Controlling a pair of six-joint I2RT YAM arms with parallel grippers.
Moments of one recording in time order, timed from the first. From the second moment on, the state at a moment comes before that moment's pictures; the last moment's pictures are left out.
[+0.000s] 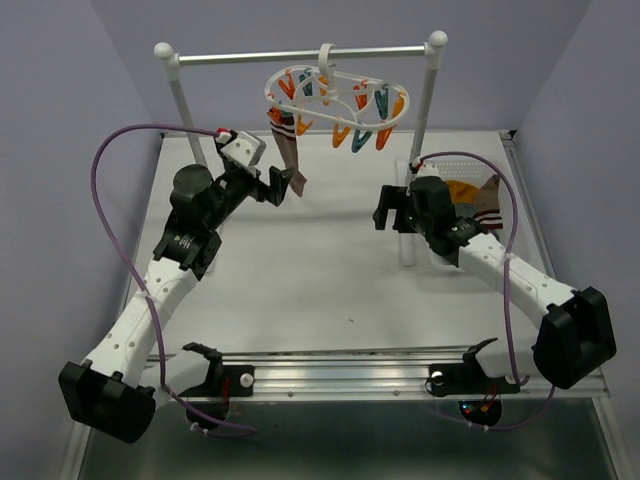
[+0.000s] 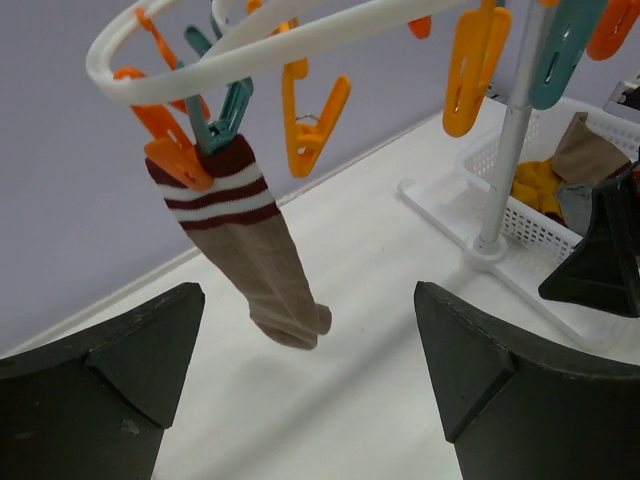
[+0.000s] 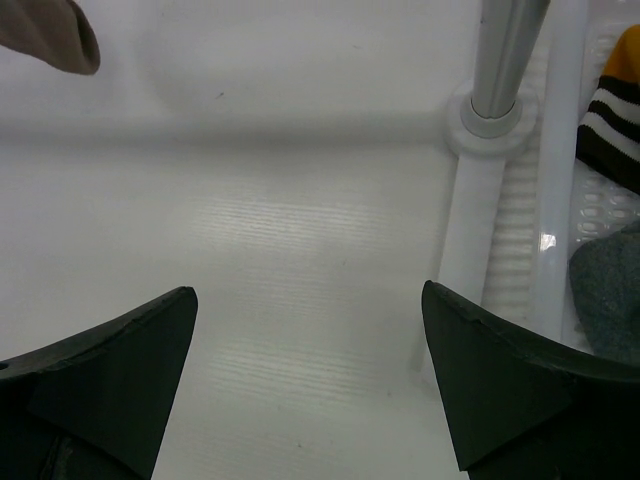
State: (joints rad) left arm -0.36 1.05 1.02 0.06 0.25 0.08; right arm 0.49 1.33 0.97 -0.21 0.16 0.42
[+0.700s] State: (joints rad) left arm -0.40 1.30 1.00 0.45 0.36 0.31; right arm 0.48 1.30 1.01 -0.22 0.25 0.42
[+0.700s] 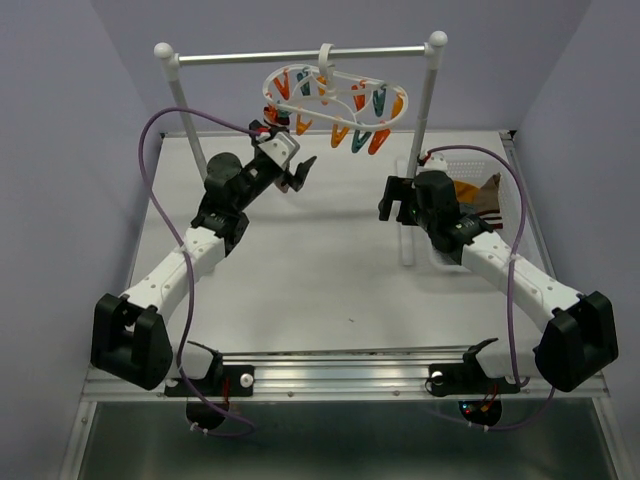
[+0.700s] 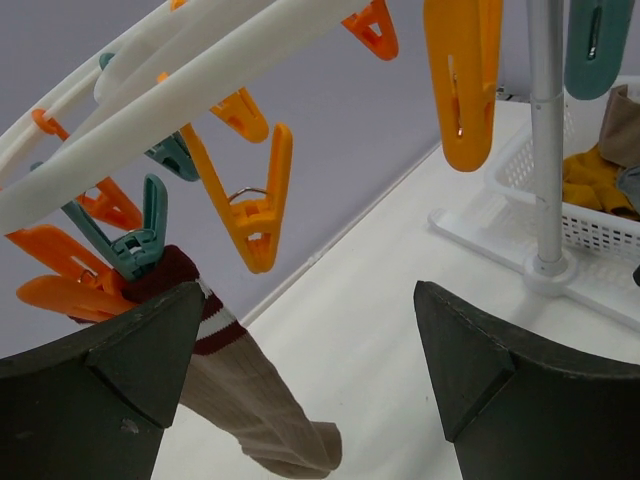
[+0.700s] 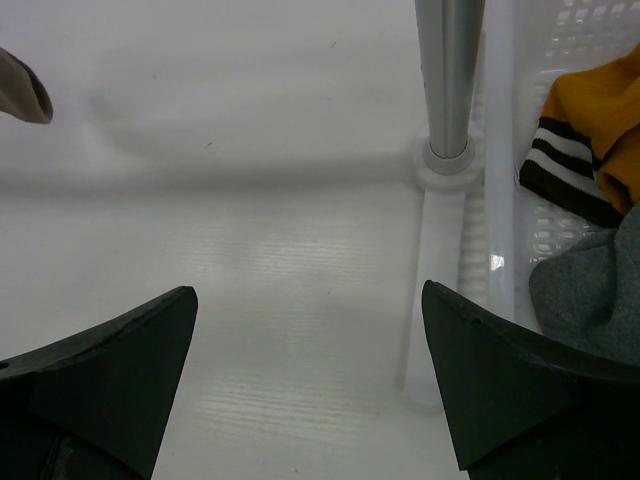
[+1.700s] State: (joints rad) left arm -0.42 1.41 1.08 0.72 0.29 0.18; right arm 0.48 1.32 1.02 -0.22 0.28 0.45
